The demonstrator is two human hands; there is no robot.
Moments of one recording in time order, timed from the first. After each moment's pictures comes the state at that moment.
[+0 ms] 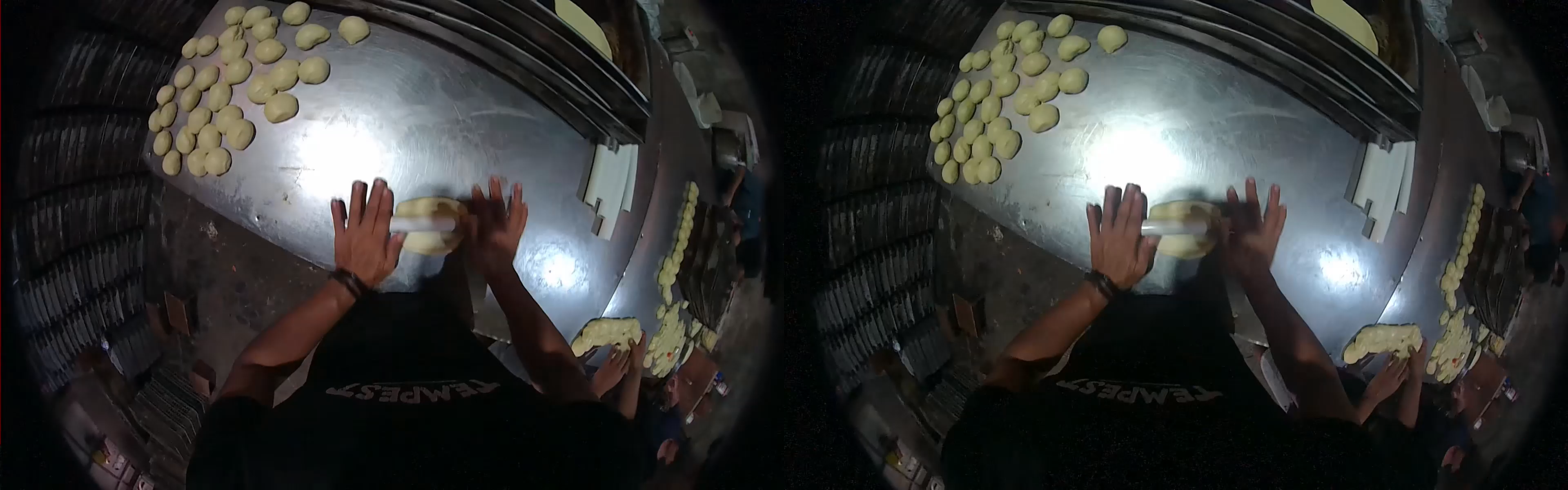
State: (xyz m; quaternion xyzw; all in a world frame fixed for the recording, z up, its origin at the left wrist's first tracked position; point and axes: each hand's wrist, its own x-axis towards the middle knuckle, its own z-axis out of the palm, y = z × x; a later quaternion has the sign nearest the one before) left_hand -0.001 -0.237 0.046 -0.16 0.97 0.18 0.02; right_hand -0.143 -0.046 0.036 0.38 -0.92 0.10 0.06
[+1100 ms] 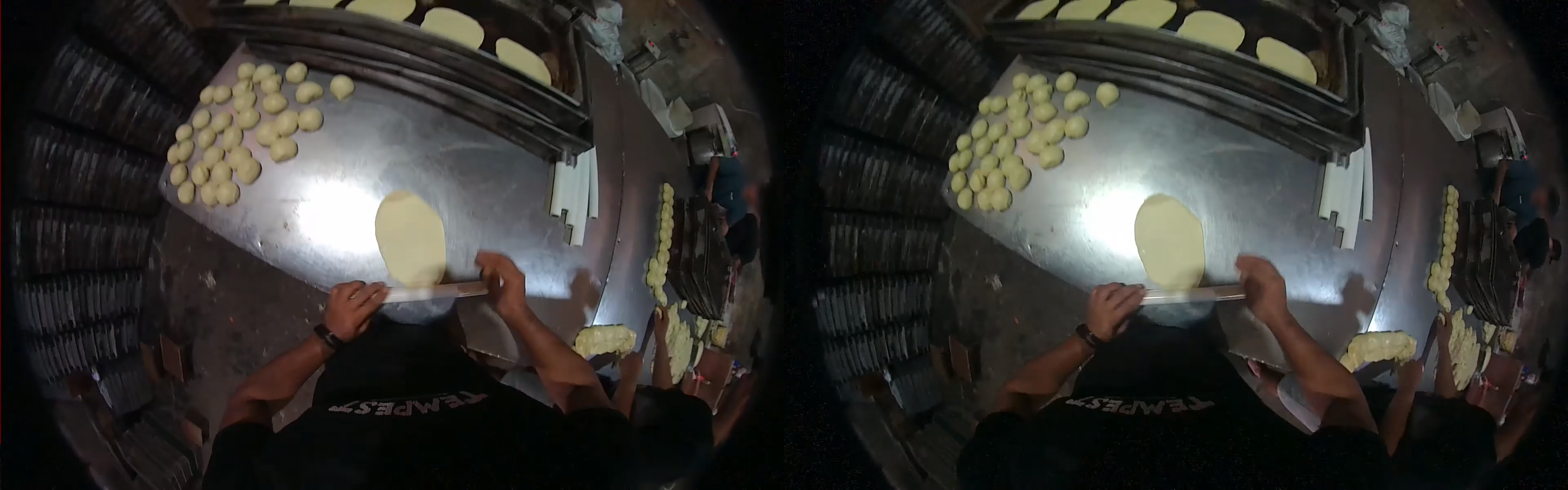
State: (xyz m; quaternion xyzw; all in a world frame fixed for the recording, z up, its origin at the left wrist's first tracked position) left_hand 0.084 -0.221 0.025 0.04 0.96 0.26 -0.13; right_hand -0.130 0.057 0.048 0.29 -0.82 0.45 -0.18
